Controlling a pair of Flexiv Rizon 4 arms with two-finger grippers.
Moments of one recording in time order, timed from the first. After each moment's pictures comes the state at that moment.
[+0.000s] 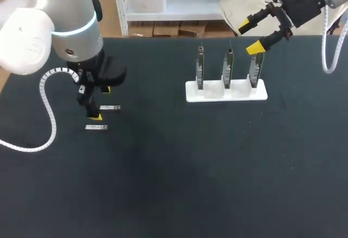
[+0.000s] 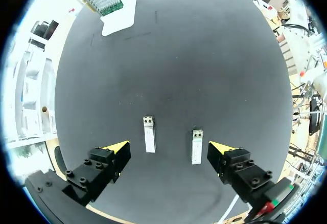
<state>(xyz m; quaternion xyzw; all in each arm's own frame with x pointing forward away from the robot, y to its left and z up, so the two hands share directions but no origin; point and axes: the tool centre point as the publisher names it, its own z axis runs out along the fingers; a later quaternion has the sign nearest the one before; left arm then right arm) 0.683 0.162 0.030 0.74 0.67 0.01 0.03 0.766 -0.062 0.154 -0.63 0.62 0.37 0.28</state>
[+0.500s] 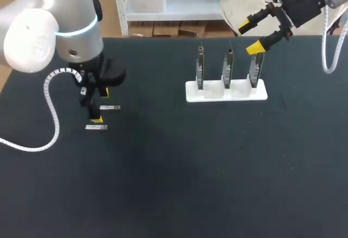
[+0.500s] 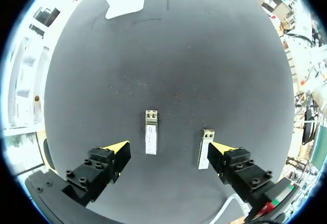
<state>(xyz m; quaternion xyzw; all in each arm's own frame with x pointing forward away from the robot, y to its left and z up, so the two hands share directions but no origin) 0.691 0.169 0.007 0.72 0.70 -0.01 0.01 0.766 -0.062 0.154 -0.63 0.62 0.37 0.28</state>
